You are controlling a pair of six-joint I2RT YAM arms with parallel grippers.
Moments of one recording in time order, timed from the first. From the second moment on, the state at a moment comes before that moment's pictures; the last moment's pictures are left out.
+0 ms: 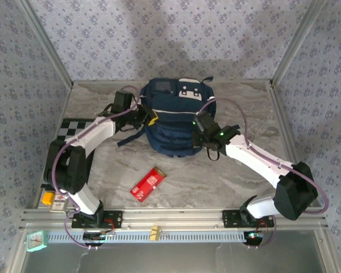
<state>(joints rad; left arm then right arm) -0.34 1.68 1.21 -0.27 0.57 -1.09 0.70 1.38 1.08 -0.63 0.22 0.45</state>
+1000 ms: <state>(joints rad) -0.51 1.48 0.93 -0.07 0.31 -1.34 0.79 1.57 1.19 -0.53 0.15 0.52</state>
